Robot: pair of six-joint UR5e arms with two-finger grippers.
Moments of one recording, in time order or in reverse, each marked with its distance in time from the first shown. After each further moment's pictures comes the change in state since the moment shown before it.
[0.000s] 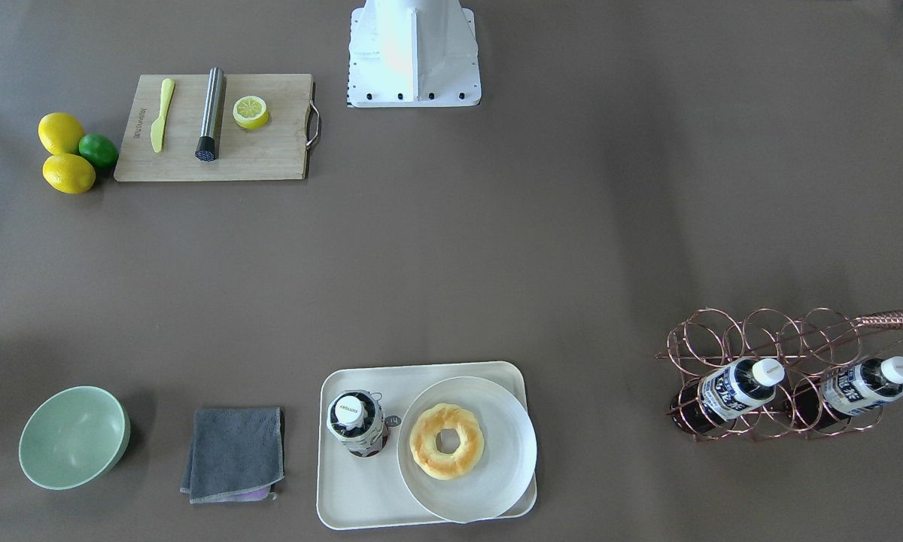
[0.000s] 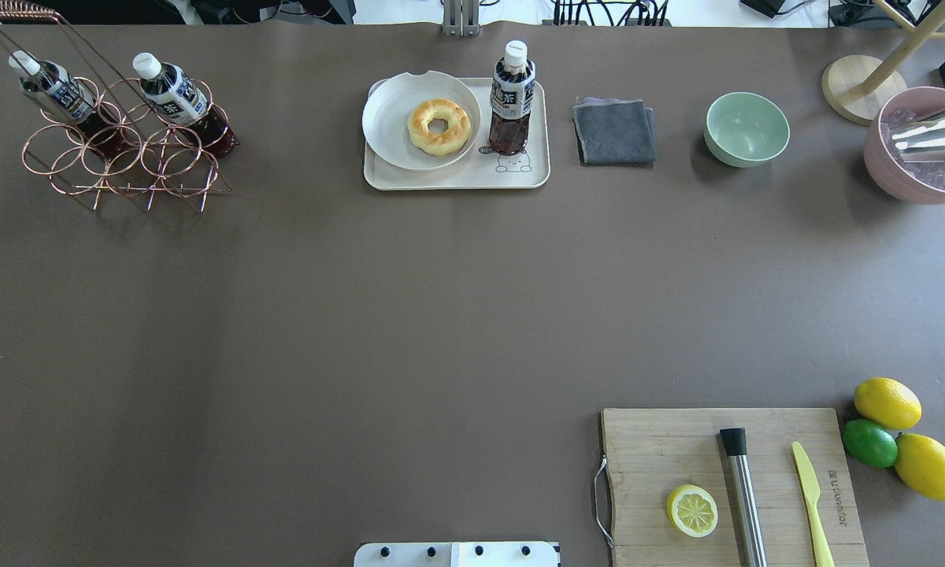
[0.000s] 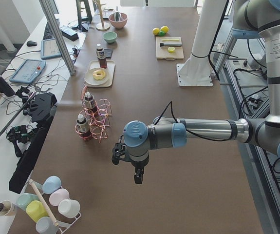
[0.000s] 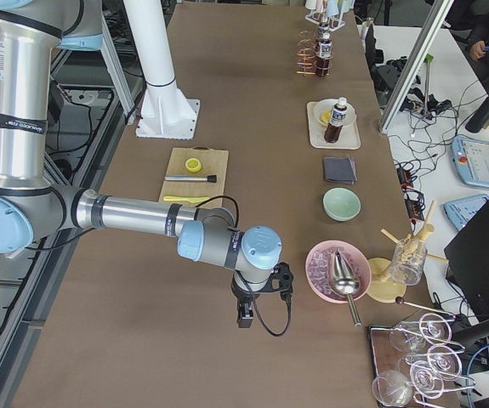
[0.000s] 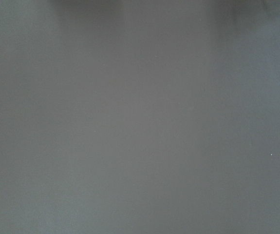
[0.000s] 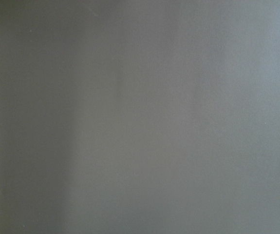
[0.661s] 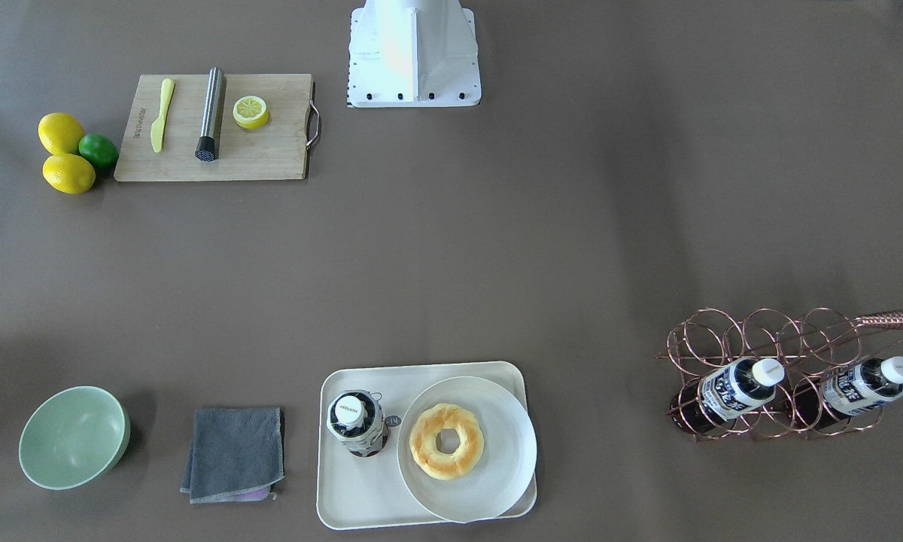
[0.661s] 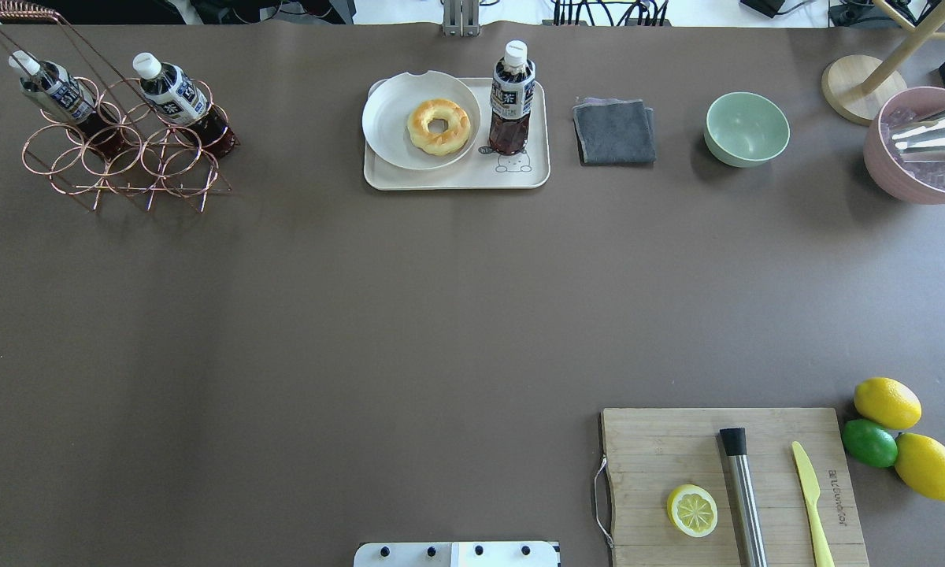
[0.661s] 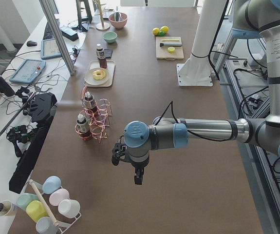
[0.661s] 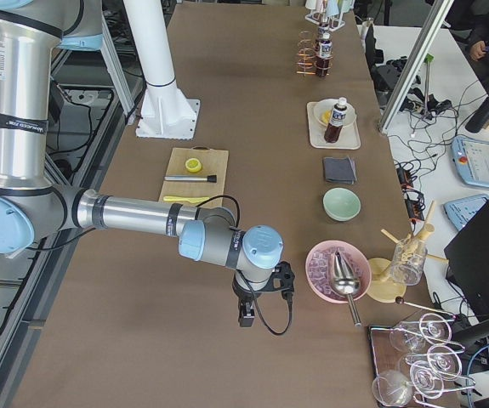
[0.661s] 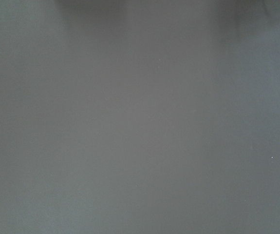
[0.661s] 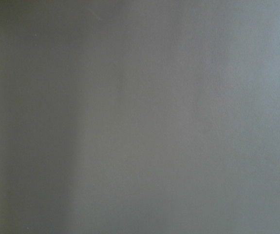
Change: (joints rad) left arm -0.012 -0.001 0.000 -0.001 -0.001 0.000; right arm -0.001 0.006 -0.003 0.002 0.012 0.002
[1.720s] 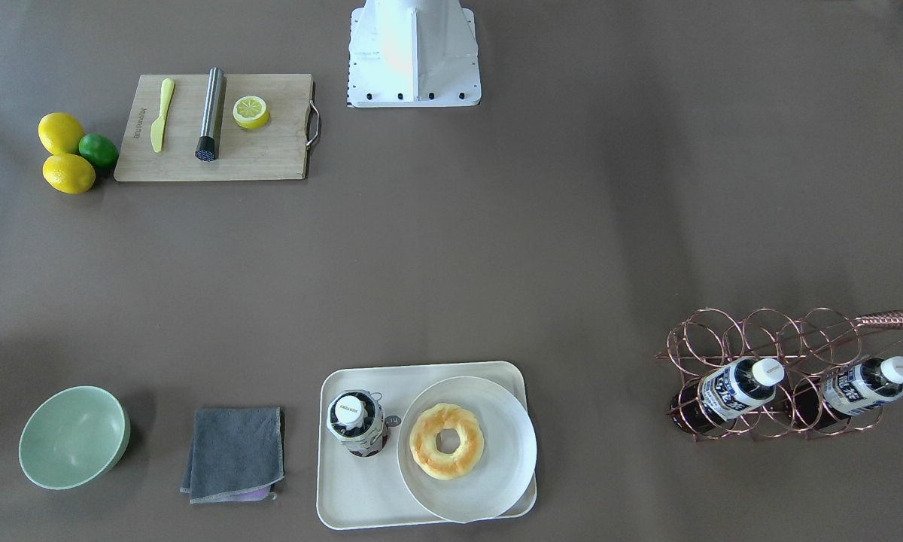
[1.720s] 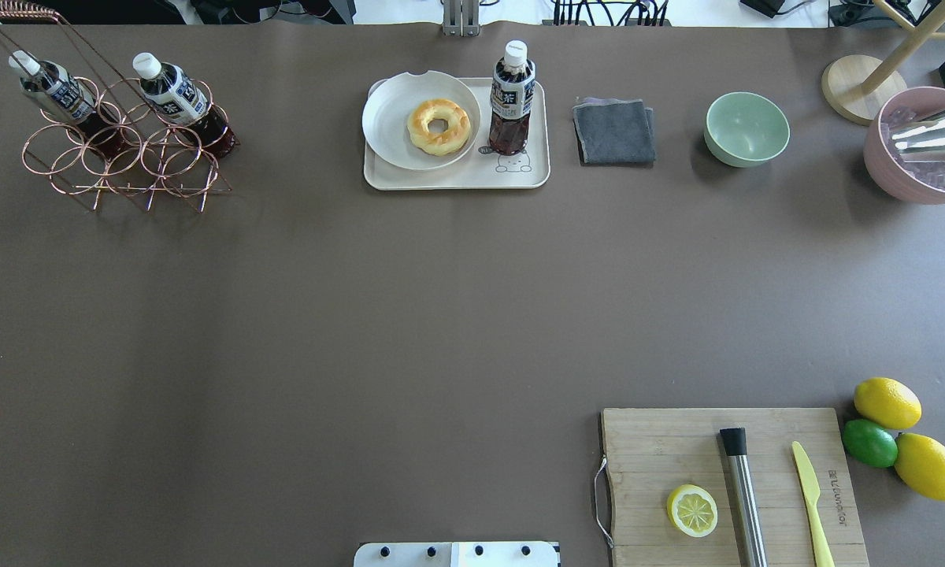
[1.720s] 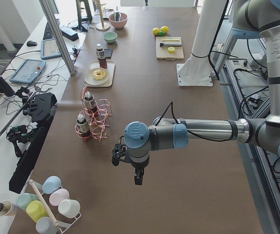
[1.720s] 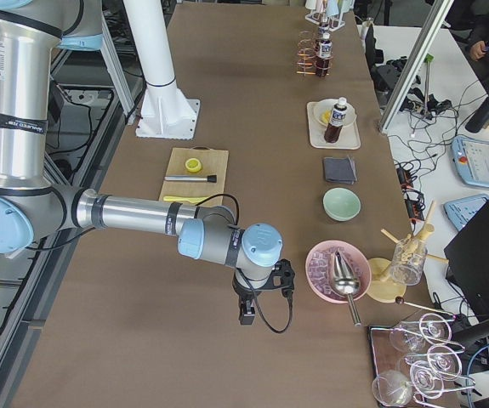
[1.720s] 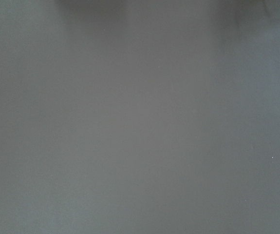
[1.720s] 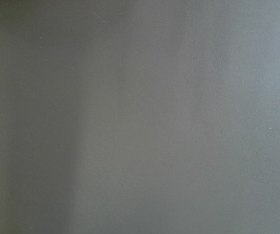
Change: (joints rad) left arm 0.000 0.001 0.003 -0.003 -0.002 0.001; right arm 0.001 -0.004 0.012 0.000 0.002 0.000
